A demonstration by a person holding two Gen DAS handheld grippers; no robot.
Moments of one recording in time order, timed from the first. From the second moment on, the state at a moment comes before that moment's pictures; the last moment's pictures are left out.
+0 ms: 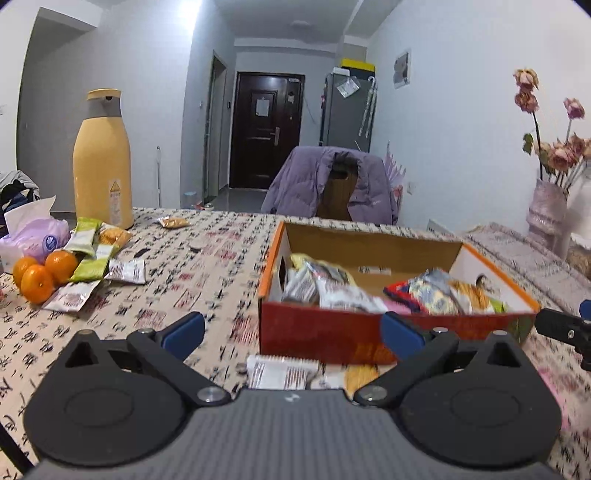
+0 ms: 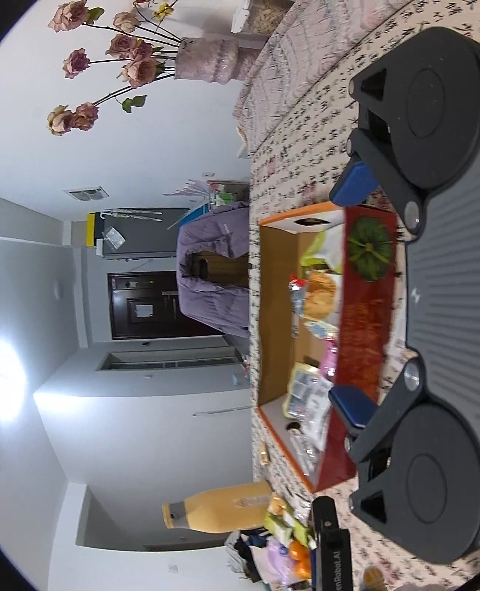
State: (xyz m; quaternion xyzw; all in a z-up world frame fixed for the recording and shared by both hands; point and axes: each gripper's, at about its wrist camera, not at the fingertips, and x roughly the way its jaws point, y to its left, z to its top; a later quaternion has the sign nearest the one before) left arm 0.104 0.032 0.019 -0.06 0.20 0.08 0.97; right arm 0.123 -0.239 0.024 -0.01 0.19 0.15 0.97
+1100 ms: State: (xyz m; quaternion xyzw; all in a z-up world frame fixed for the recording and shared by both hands) left arm 0.086 0.042 -0.019 -0.07 0.21 0.06 0.97; right arm 0.113 -0.229 -0.009 -0.03 0.26 0.16 0.95
